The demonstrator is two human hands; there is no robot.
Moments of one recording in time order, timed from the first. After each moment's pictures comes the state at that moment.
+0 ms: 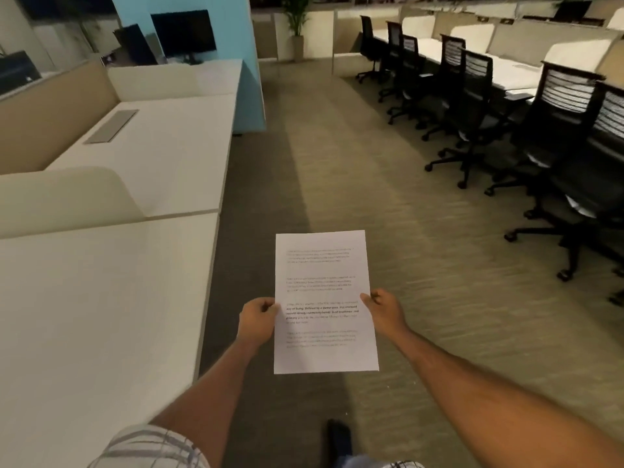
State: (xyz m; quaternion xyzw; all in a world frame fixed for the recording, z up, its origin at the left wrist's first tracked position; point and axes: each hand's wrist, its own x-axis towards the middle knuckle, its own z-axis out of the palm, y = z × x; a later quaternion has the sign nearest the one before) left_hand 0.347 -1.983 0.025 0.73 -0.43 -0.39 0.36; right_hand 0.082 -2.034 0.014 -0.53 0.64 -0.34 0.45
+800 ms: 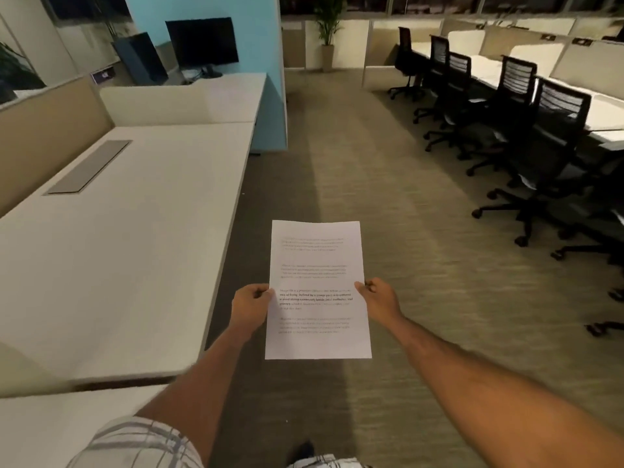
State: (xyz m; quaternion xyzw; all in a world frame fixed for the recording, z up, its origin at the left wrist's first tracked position) left_hand 0.511 -2.522 0.044 0.74 -0.39 -0.34 0.42; right_hand 0.249 -2.602 0.032 -0.55 0.61 -0.34 0.46
